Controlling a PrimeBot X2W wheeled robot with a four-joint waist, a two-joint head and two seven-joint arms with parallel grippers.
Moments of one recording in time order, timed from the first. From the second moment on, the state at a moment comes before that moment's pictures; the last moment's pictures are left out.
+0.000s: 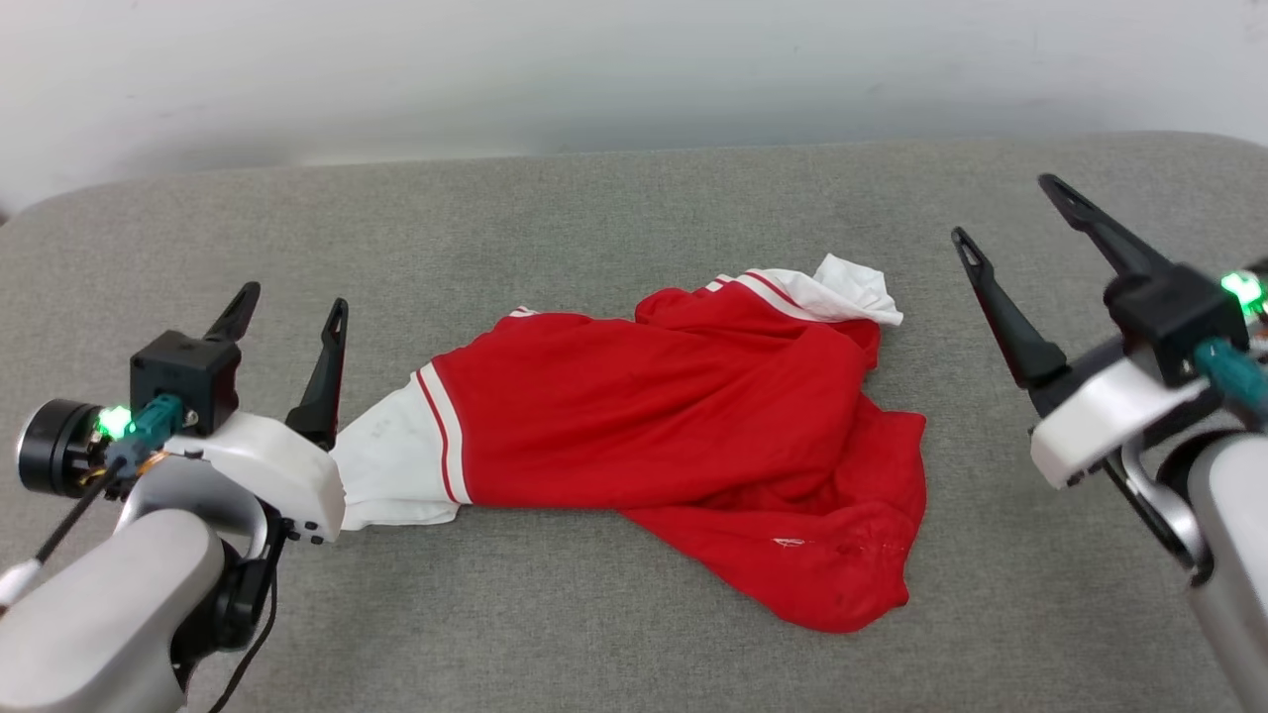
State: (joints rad) left arm -0.64 0.84 -0.93 0.12 -0.92 0.39 -0.25; right arm -0.44 -0.41 0.27 0.07 0.09 0.13 -0.07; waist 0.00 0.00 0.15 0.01
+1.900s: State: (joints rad) left arm 0.10 0.21 -0.15 -0.10 -0.21 0.31 -0.26; right arm -0.59 -0.99 1.13 0.05 0.98 0.13 0.30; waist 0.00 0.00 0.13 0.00
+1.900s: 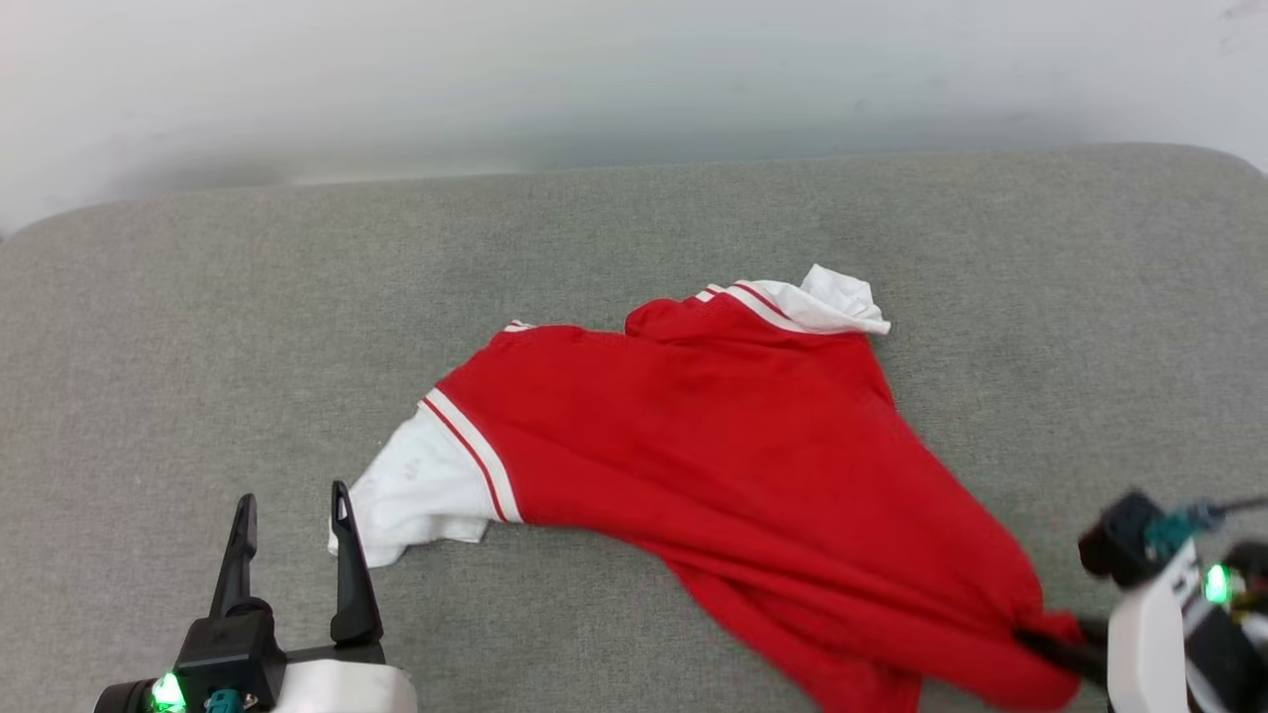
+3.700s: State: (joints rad) left arm -0.10 0.07 -0.11 -0.09 -0.10 0.15 -0.26; right arm -0.97 -0.74 0.90 0.36 0.77 0.13 0.80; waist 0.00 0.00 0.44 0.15
